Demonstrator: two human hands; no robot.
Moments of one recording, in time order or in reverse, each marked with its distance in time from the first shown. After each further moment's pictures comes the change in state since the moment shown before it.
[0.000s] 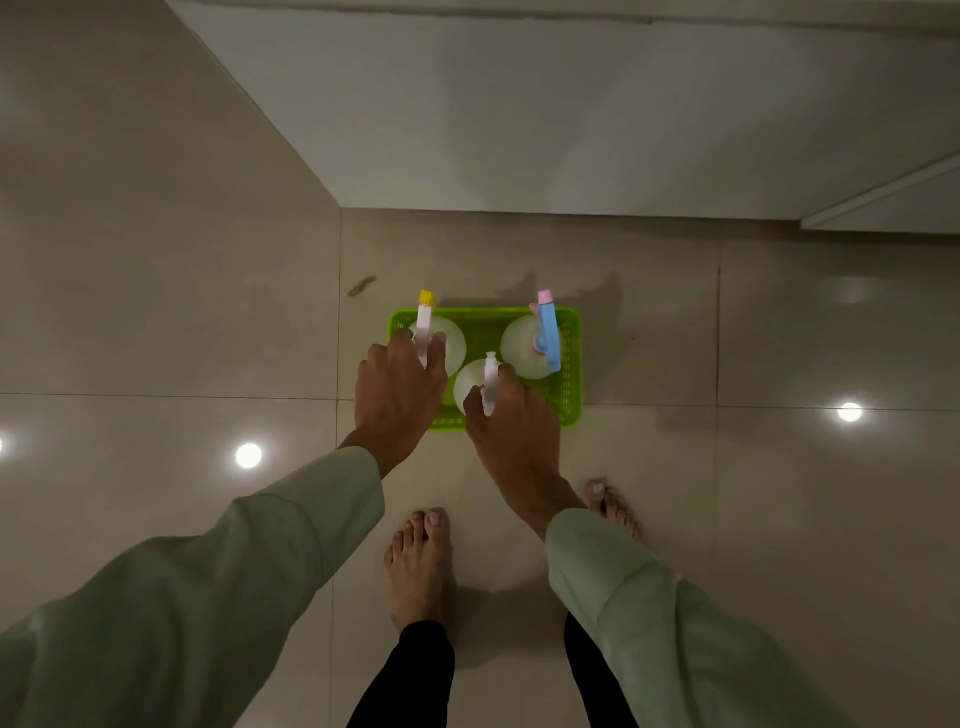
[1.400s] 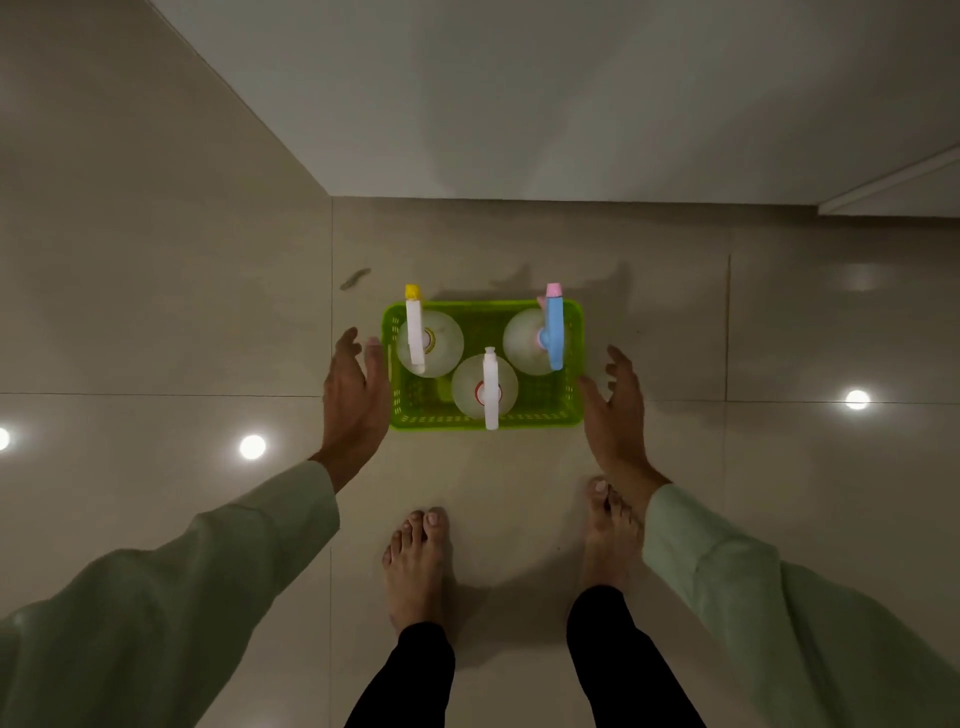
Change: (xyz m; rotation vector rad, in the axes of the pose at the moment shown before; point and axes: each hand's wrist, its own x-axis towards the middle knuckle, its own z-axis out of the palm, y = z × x) left_hand 0.018 -0.057 0.019 -0.352 0.009 -0.126; right_hand 0.036 0.120 -0.008 0.510 0.020 0.402
